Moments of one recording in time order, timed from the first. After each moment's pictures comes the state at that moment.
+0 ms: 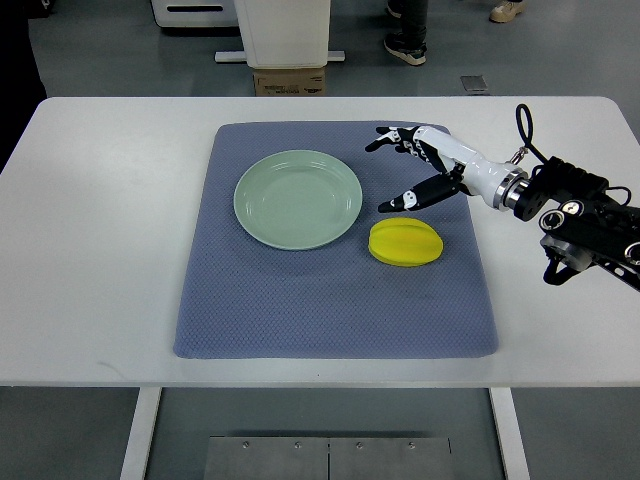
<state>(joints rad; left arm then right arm) -0.03 0.00 -0.10 -0.14 0.21 -0.03 0.01 1.08 -0.41 0.04 1.02 -0.65 -0.02 0.34</state>
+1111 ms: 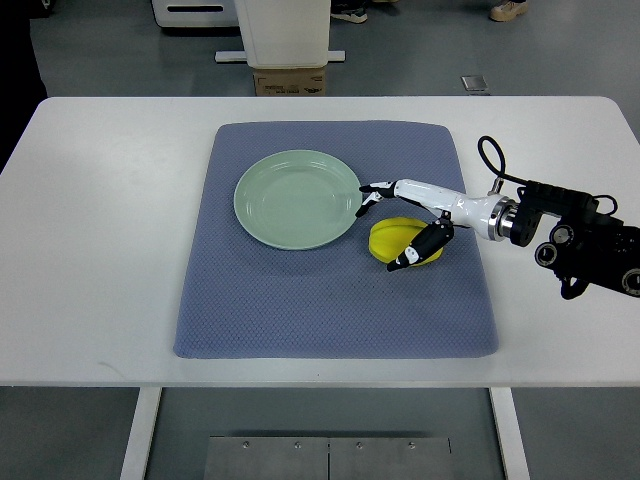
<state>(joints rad) -0.03 0.00 -0.10 -0.14 0.21 -0.03 0.01 1.14 -0.43 -0.13 1.06 -0.87 0.00 0.34</state>
